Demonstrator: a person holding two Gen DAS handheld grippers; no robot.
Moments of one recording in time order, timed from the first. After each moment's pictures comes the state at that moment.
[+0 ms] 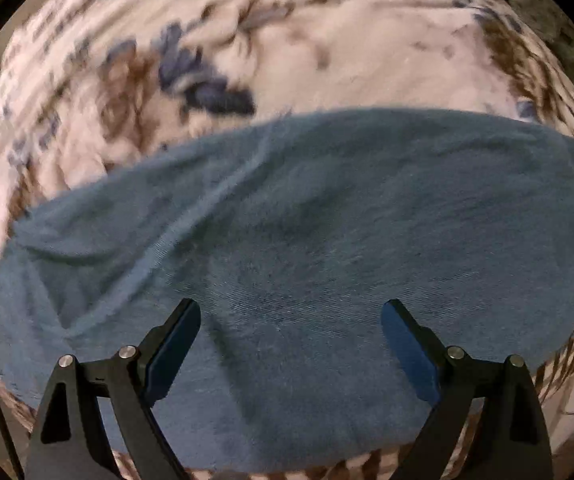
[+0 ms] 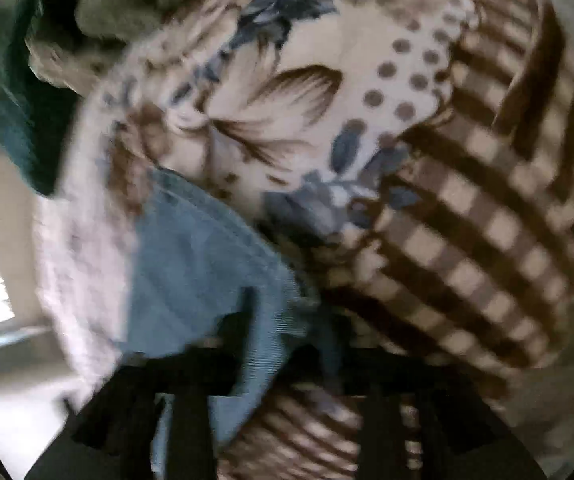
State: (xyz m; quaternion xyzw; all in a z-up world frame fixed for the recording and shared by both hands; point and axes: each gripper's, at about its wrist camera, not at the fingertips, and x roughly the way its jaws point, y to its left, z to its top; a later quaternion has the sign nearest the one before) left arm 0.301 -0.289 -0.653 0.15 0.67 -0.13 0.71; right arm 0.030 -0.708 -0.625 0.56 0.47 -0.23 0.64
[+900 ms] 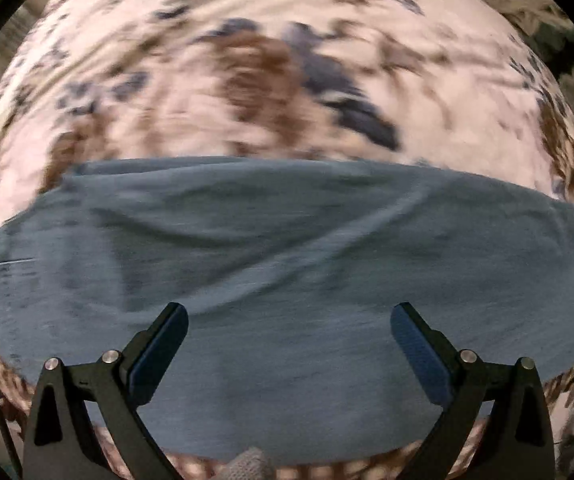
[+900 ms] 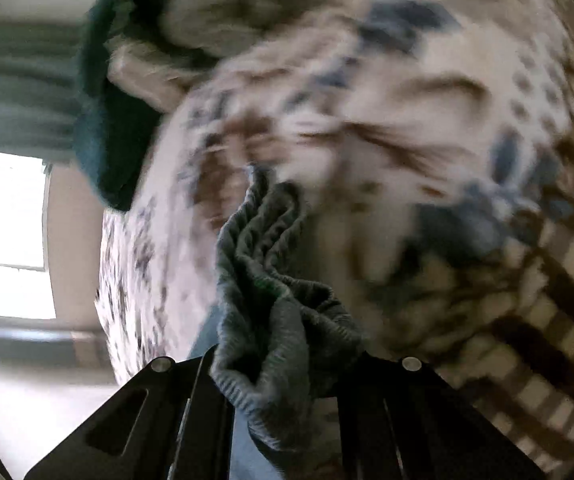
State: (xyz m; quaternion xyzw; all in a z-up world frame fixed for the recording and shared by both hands) left arm 0.338 -0.204 -0.617 0.08 0.66 -0.07 0.74; right arm 0.067 -0.644 -0.606 0.53 0.36 -0.18 0.75
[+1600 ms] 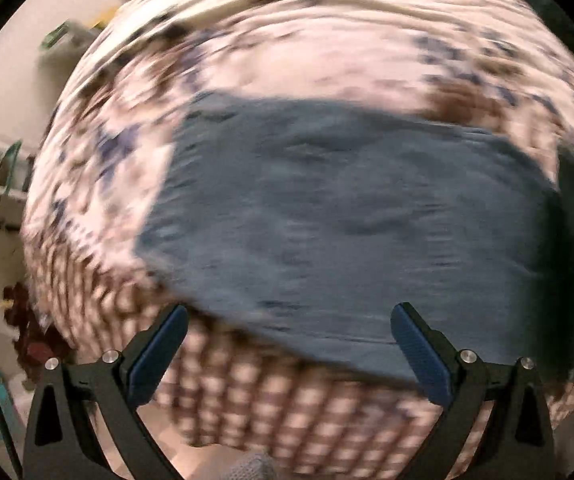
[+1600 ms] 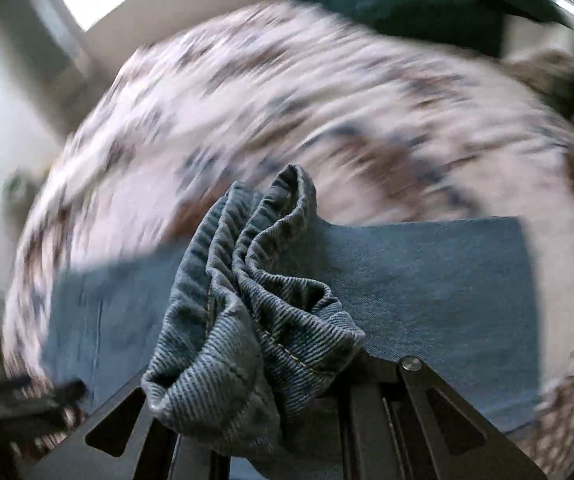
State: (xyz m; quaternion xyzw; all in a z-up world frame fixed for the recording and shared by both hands) left arm 0.303 0.137 -0.584 0.00 0.66 0.12 0.74; right arm 0.225 -0.127 -0.577 0.10 0.52 -0.01 0.85
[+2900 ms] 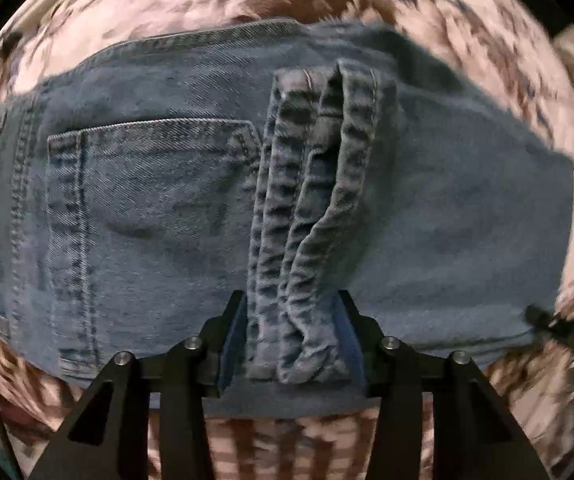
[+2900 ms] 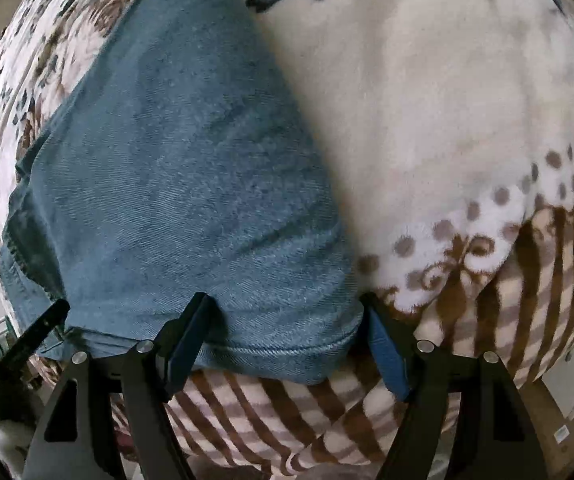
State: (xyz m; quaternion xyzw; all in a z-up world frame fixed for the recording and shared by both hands) left arm 0.319 0.042 -0.648 -0.02 0.72 -0.08 0.69; right arm 0.135 -0.321 -0.671 0.27 0.73 -0.11 0.62
